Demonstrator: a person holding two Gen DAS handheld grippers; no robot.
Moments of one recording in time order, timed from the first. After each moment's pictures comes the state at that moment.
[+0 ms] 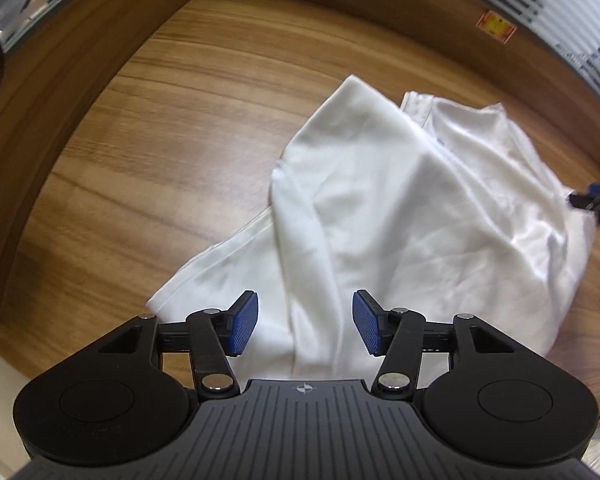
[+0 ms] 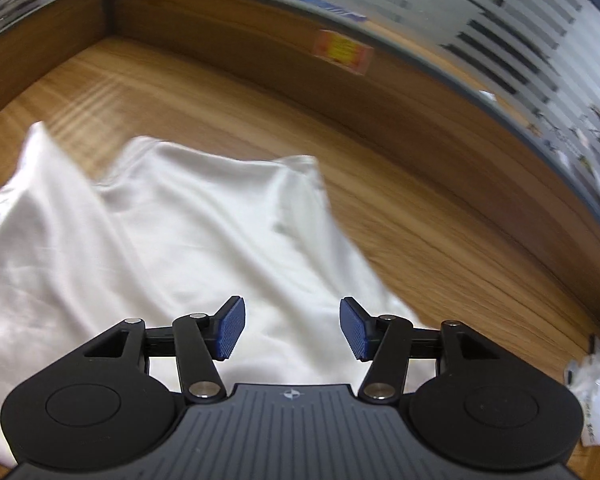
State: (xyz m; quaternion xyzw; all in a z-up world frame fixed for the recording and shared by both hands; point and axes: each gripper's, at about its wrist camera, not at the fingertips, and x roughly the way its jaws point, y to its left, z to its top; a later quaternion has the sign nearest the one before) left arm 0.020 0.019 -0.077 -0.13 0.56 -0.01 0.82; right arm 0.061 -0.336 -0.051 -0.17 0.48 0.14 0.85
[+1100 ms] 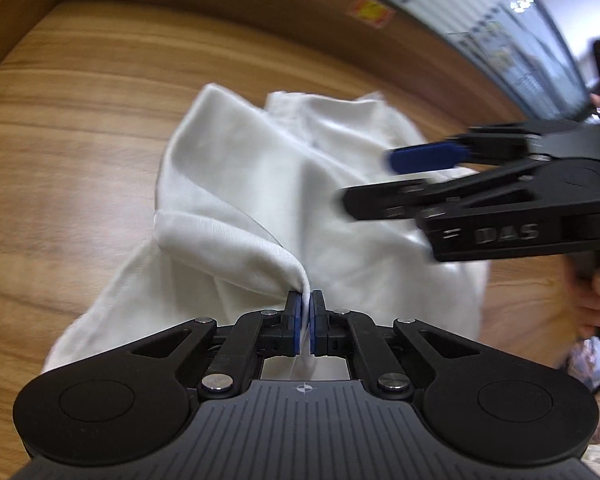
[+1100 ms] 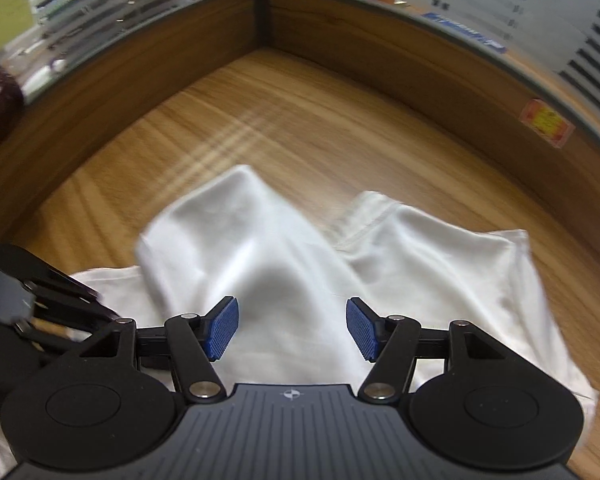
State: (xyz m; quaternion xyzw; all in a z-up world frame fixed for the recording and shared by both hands) left arm 0.047 -0.004 -0.108 -0.14 0.51 -0.23 0.81; right arm 0.046 -0.179 -0.038 -0.13 0.50 0.28 0.81
